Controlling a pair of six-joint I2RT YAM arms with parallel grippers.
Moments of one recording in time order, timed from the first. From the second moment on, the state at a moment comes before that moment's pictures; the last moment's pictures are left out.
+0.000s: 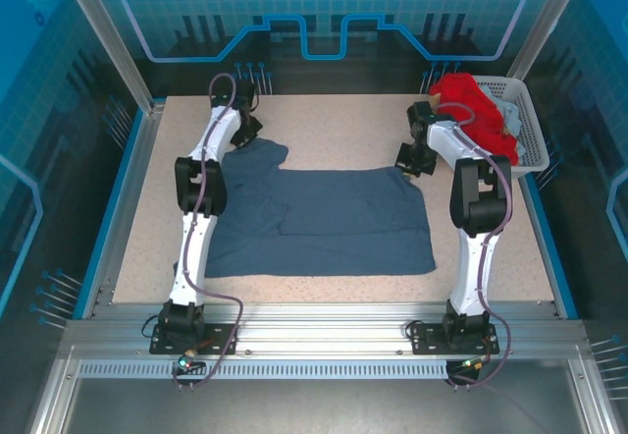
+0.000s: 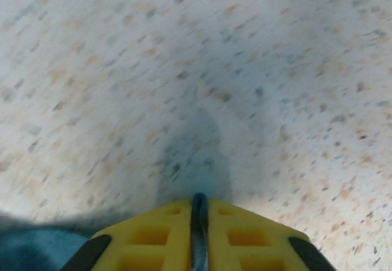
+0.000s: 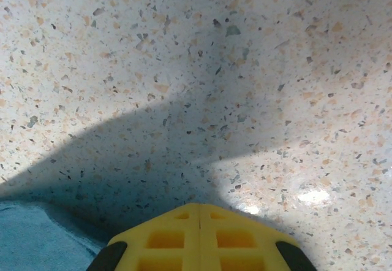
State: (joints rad) left arm -0.07 2.72 2.59 -1.11 -0.12 -0.90; right arm 0.10 2.15 1.70 -0.93 0.00 0.49
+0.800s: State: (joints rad) left arm -0.08 1.90 1.68 -0.93 -0.13 -0.87; right arm 0.09 2.03 1.65 -0.86 -0.01 0.39
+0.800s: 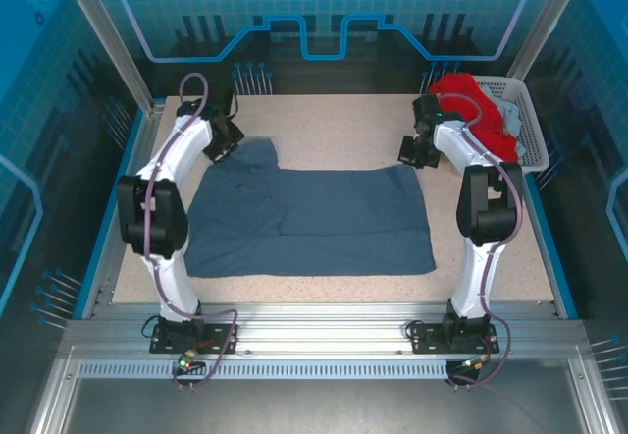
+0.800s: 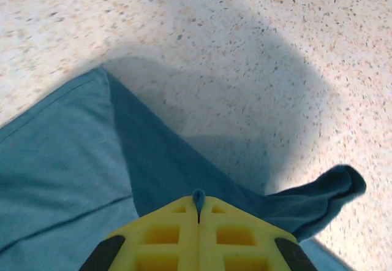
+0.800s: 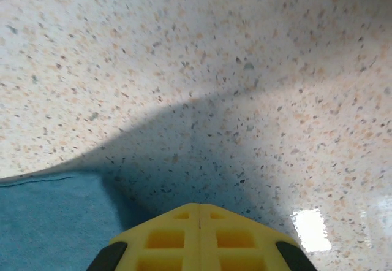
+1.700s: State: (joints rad) left arm -0.08 1.12 0.98 -1.12 -0.16 -0.91; right arm 0.14 1.67 1.12 -0.80 0.16 0.44
